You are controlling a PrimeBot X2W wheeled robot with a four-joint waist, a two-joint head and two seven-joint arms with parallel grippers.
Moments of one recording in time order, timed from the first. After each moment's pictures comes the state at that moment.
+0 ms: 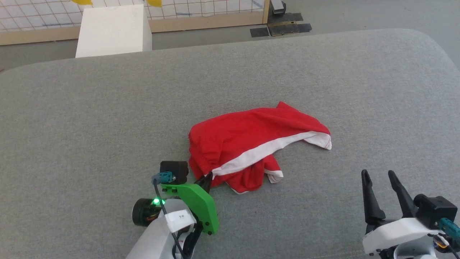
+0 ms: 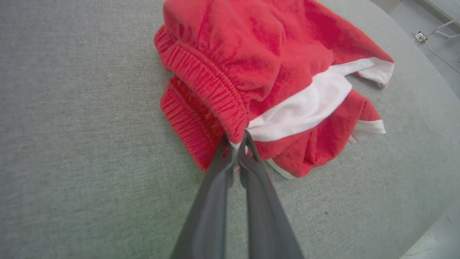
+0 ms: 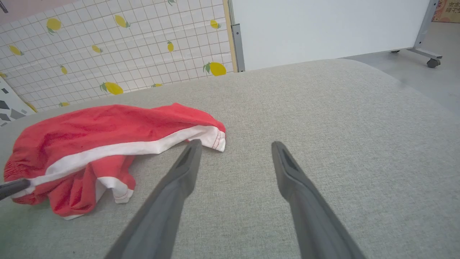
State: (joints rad) left arm -0.29 0.06 -0.39 0.44 -0.47 0.00 0.11; right arm 0.04 -0.05 -0.08 0.13 0.20 0.13 -0.16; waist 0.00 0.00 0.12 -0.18
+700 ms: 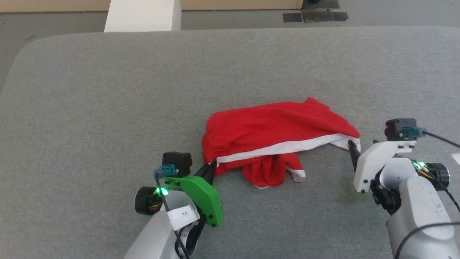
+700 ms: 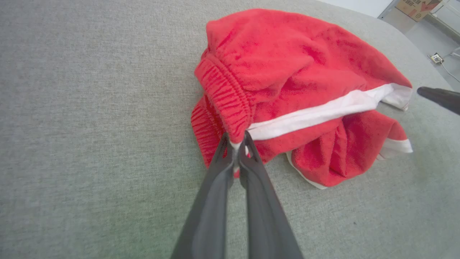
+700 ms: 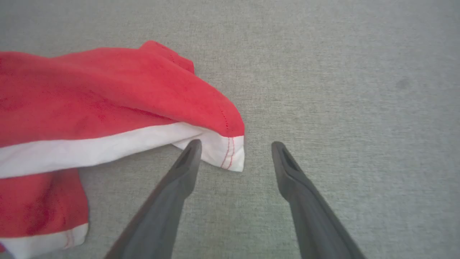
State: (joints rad) left arm -0.31 0.07 -0.42 0.37 -0.47 0.02 0.09; right arm -0.43 -0.05 -0.17 0.55 0.02 0.13 0.28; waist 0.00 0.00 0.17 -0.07
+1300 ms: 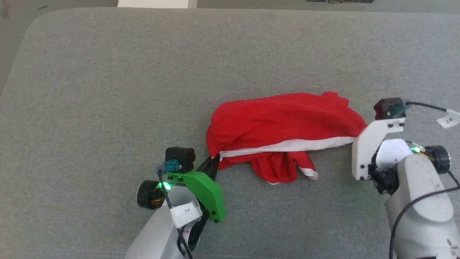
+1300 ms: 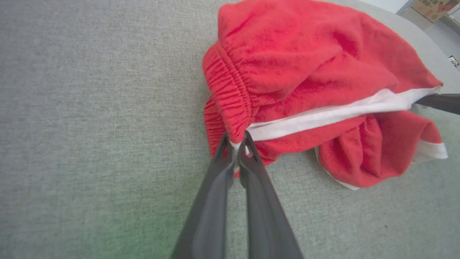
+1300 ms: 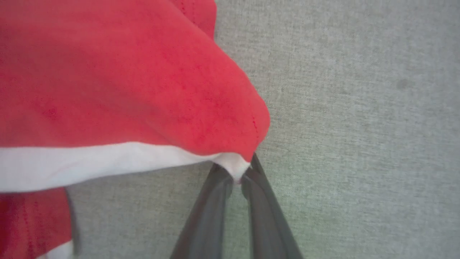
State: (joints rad) left arm -0.34 0.07 -0.44 0.37 -0.47 0.02 0.07; right arm -0.53 -0.05 -0.15 0.57 -0.06 0.13 0.61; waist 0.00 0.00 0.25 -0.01
